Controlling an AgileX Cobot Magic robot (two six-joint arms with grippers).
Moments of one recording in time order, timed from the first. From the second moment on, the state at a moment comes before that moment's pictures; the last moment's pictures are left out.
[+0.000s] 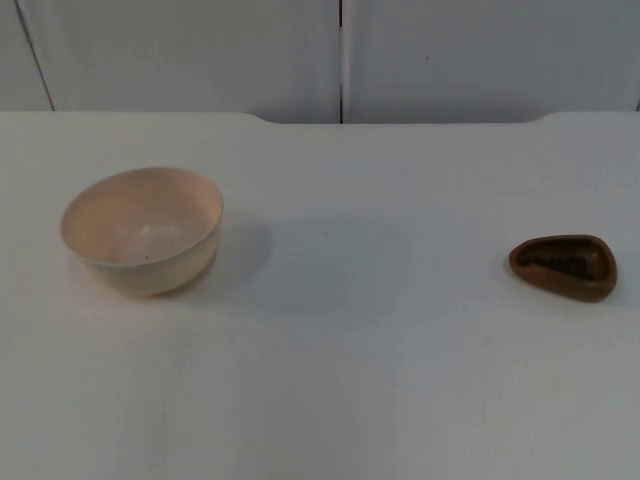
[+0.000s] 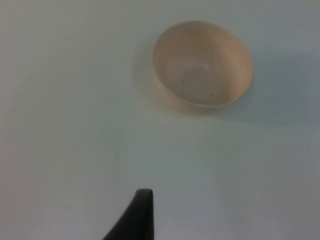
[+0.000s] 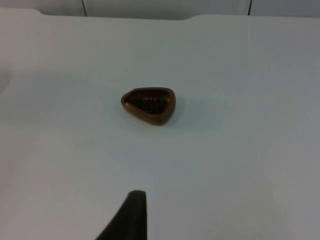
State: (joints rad) right arm 0.10 0.00 -0.52 0.03 1.08 -0.03; left arm -0.01 0.60 -0.69 -0.18 0.93 0.02
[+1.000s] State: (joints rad) right arm 0.10 0.00 -0.52 0.03 1.08 -0.03; left arm -0.01 1.07 -0.88 -0.47 0.82 0.30
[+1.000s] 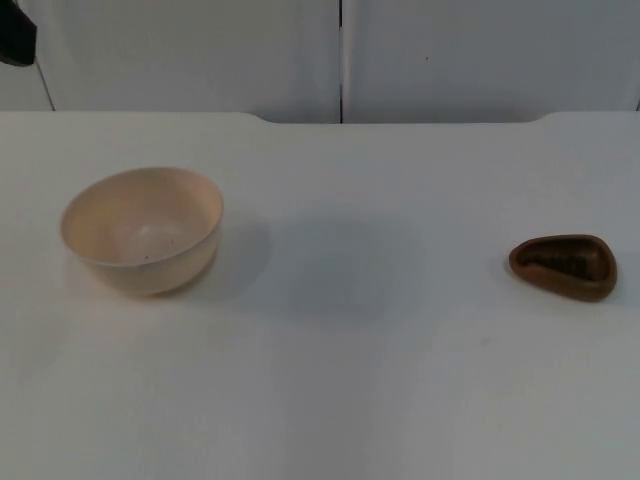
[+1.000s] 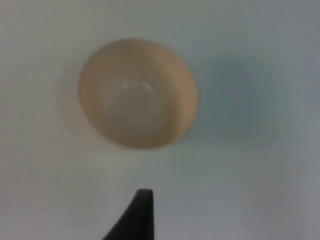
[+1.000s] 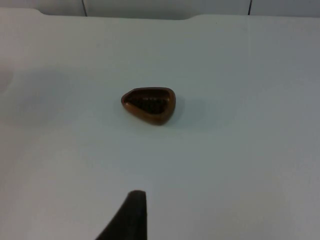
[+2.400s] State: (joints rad) right arm 0.10 0.00 -0.52 0.03 1.08 -0.03; left arm -0.01 1.70 -1.04 -0.52 0.66 0.25
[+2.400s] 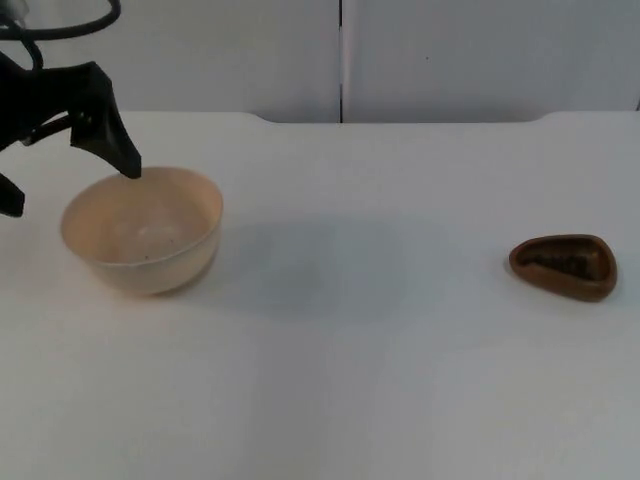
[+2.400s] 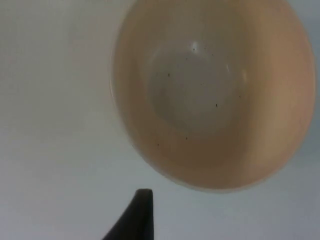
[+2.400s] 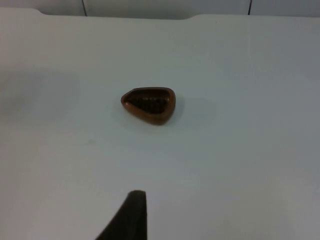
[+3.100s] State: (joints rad) right arm 0.10 0.00 -0.52 0.03 1.08 -0.03; left arm 0.10 1.91 -1.04 -0.75 0.62 0.28
